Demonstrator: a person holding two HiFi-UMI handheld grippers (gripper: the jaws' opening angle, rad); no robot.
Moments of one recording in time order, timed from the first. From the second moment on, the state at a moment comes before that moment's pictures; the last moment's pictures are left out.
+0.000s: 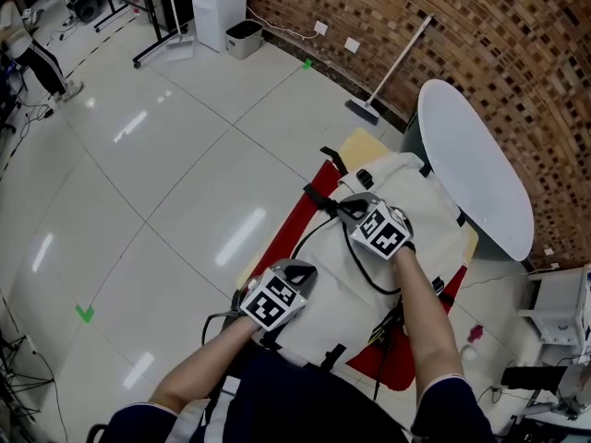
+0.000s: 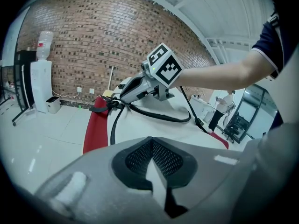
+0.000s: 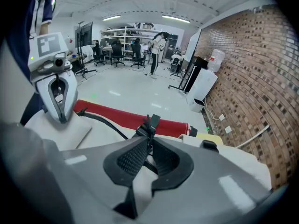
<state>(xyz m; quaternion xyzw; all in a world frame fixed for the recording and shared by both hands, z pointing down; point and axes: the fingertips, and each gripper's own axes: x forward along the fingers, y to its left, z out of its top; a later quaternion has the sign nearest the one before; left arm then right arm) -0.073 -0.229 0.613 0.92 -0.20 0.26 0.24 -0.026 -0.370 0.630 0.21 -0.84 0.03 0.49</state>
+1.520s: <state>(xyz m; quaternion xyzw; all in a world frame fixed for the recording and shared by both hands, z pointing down) -0.062 -0.221 0.623 0.93 -0.14 0.25 0.24 -0.015 -0.364 0.635 0.29 -0.80 0.20 0.48</state>
